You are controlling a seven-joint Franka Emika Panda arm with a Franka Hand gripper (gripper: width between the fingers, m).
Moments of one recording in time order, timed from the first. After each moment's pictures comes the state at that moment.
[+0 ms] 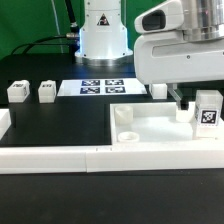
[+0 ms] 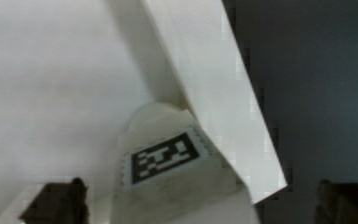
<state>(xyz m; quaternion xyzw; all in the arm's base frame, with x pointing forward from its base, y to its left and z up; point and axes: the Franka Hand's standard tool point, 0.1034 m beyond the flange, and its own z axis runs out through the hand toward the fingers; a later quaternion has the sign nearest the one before) 0.628 0.124 0.071 -0.97 0.21 -0.01 0.09</state>
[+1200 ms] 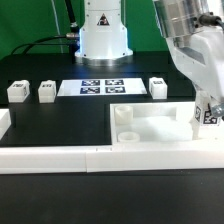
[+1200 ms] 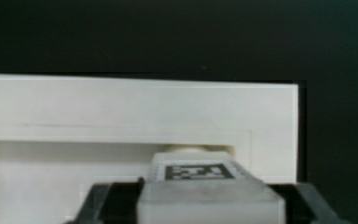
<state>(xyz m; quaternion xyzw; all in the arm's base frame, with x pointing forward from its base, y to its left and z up) 0.627 0.124 0.067 -0.71 0.69 0.07 0.13</state>
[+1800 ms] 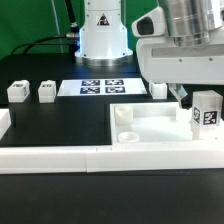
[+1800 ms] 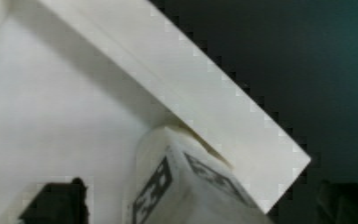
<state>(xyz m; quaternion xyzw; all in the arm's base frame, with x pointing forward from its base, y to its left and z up) 0.625 0.122 0.067 -0.93 0.35 0.02 0.12</state>
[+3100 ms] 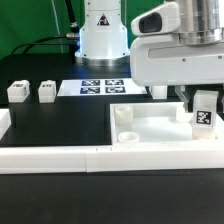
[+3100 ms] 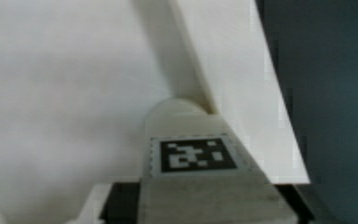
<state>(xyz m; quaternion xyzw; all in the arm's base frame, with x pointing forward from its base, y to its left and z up) 0.628 0.116 0.069 -0.93 0.35 0.00 0.08</state>
